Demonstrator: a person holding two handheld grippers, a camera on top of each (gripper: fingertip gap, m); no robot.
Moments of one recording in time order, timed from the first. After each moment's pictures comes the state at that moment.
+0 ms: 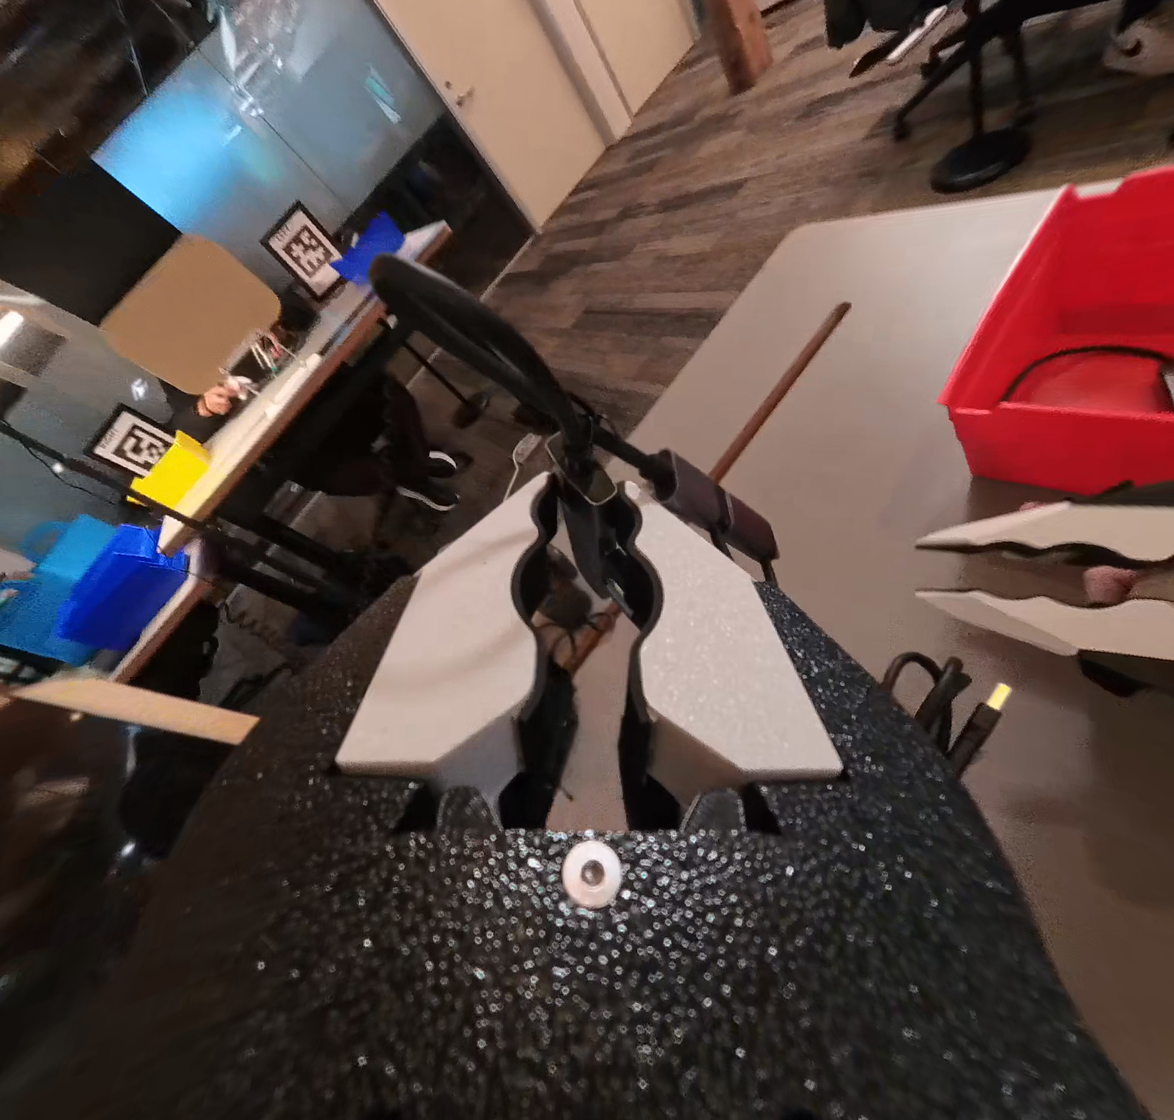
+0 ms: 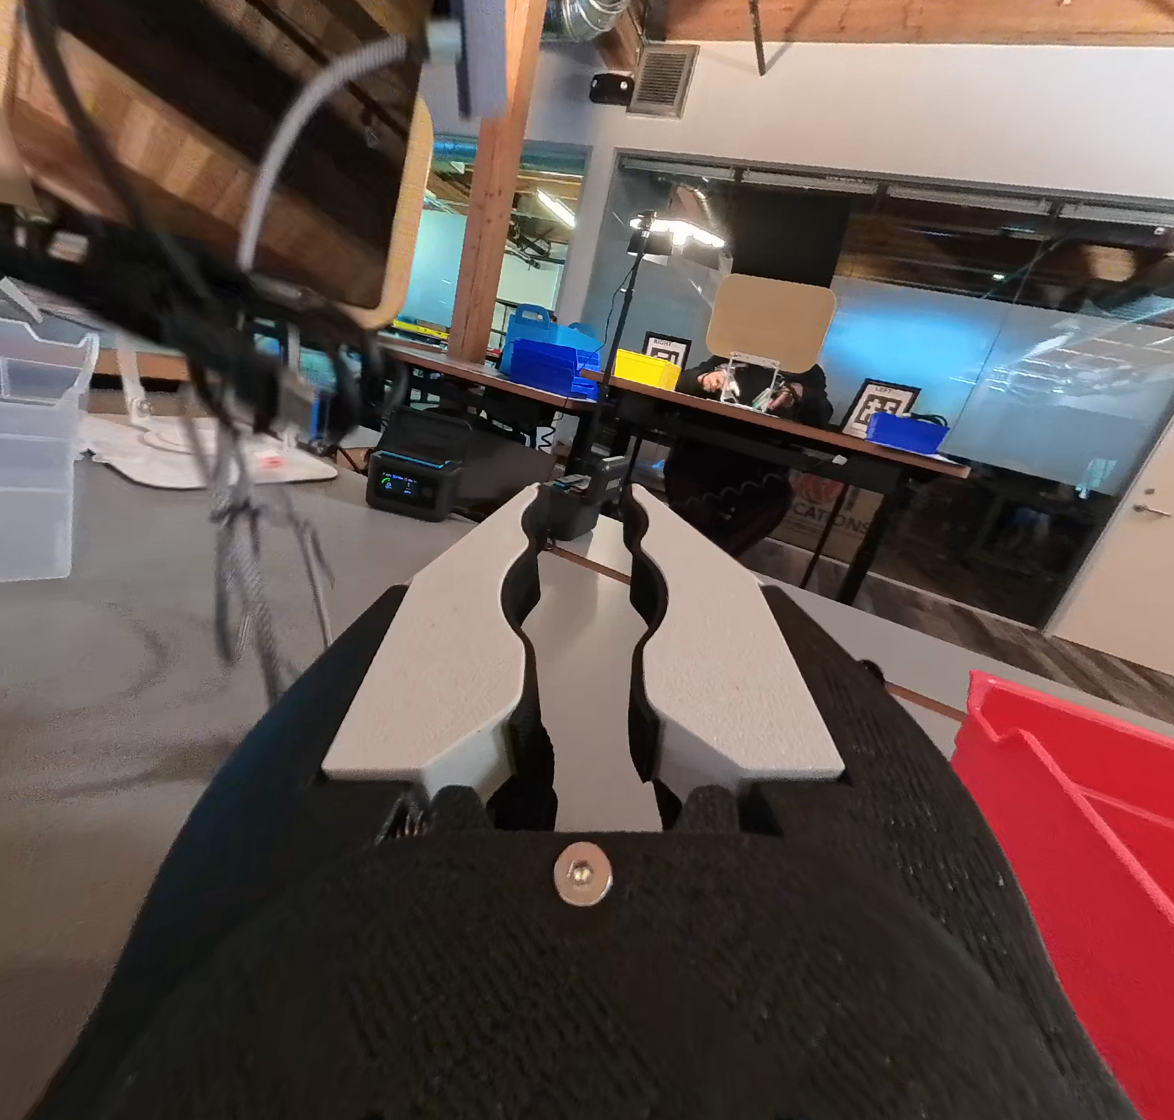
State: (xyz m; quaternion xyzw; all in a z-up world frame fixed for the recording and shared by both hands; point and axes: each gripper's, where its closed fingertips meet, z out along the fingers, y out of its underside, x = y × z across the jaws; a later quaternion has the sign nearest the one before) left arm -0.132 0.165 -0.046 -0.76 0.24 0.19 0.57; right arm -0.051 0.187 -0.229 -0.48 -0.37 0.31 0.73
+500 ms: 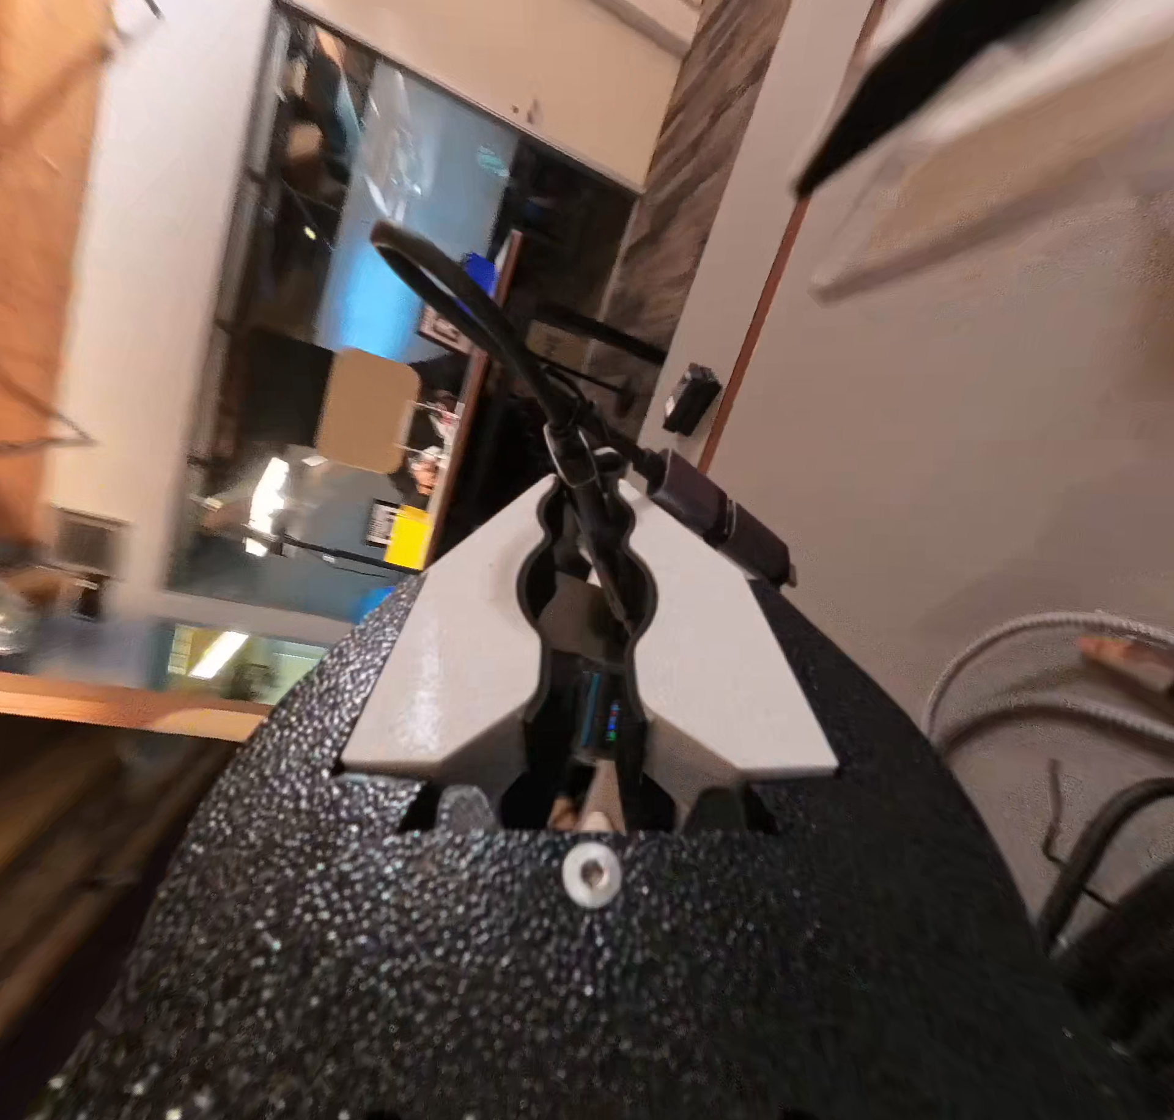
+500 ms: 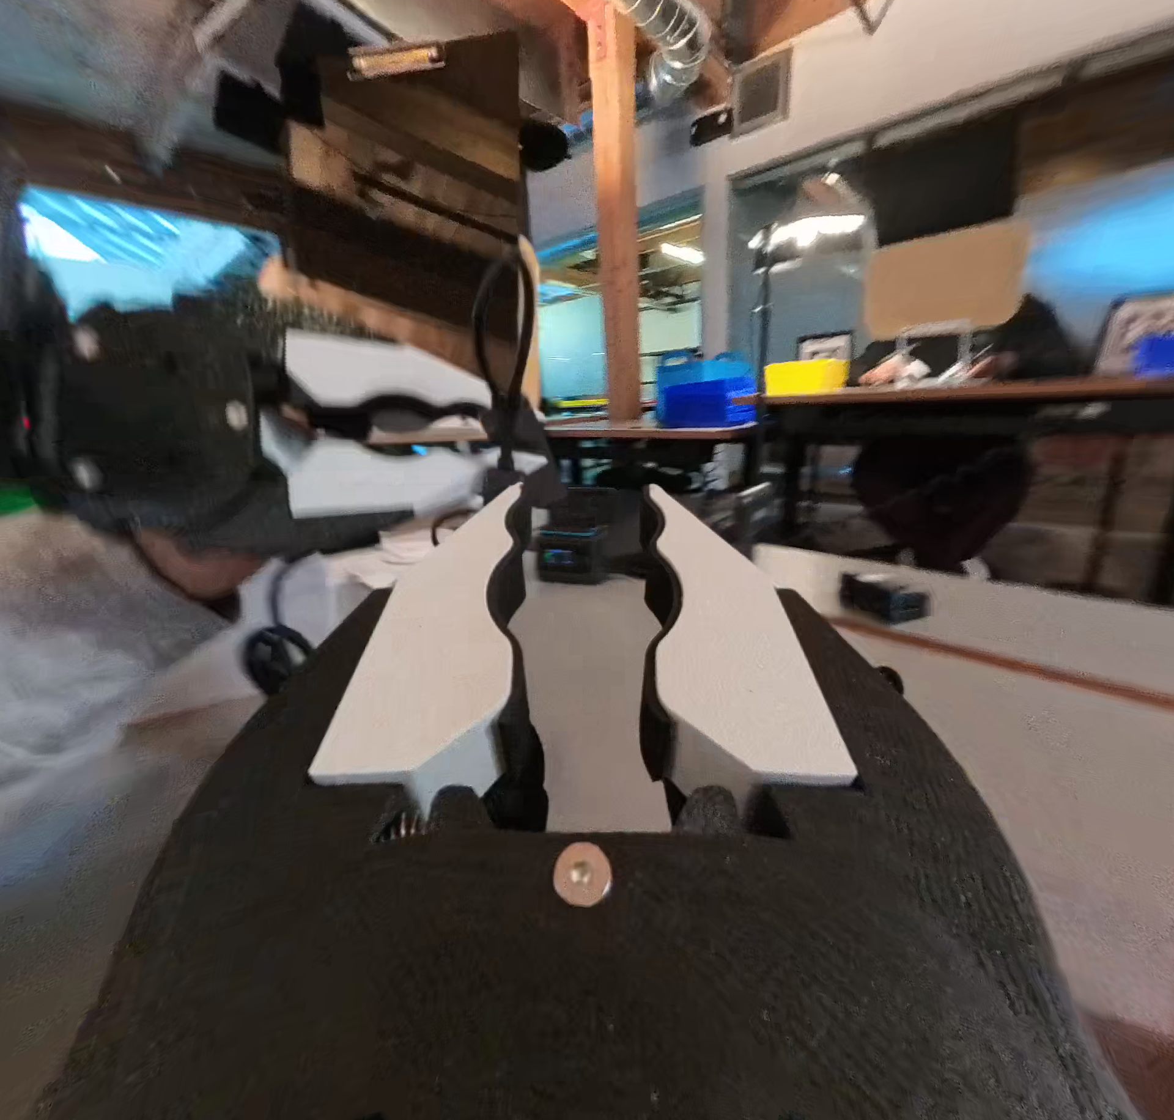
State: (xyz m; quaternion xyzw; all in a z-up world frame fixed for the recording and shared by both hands) left arm -0.119 0.173 -0.195 -0.66 0.36 0.41 0.52; right arm -0.045 0.167 -0.204 -0.48 -0.34 0.50 0.64
